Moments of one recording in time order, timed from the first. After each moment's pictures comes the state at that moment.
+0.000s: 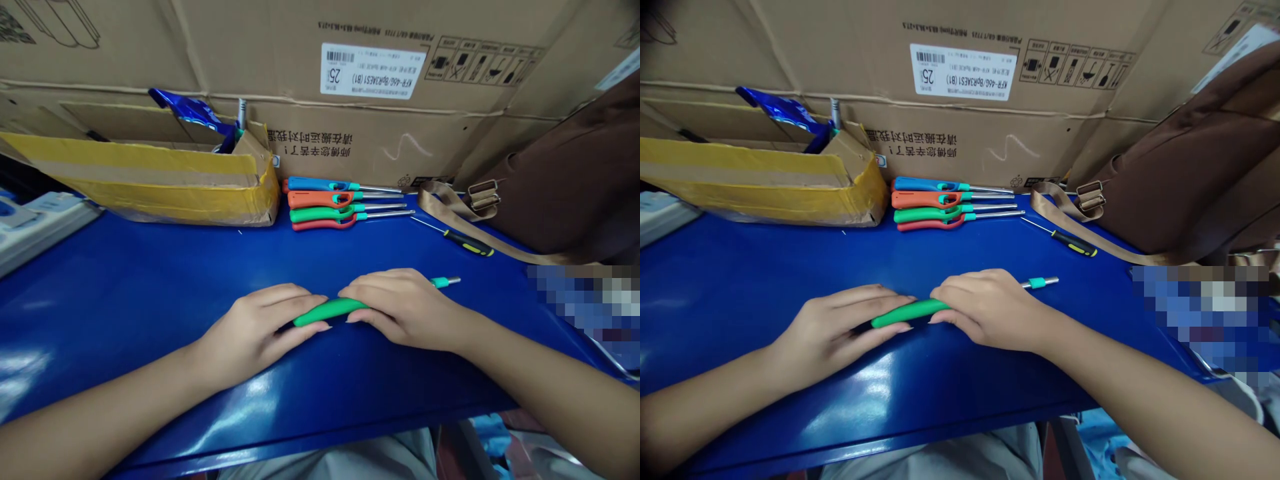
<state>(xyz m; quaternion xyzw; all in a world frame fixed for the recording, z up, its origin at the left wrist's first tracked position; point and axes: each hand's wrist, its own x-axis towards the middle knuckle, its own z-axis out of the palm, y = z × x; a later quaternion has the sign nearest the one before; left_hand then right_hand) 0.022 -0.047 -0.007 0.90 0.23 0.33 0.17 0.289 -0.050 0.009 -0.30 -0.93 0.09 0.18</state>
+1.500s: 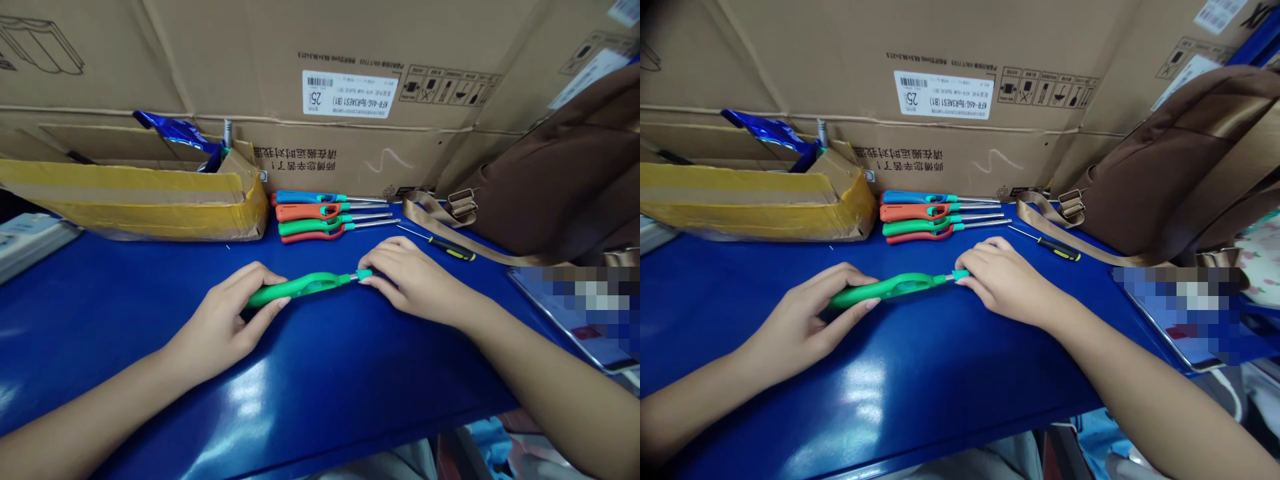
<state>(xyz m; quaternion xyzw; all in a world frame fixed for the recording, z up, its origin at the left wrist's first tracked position) 0.008 -0.024 0.001 0.87 0.35 0.29 0.19 0.320 -0.023 0.020 -0.41 -0.90 0.02 0.14</state>
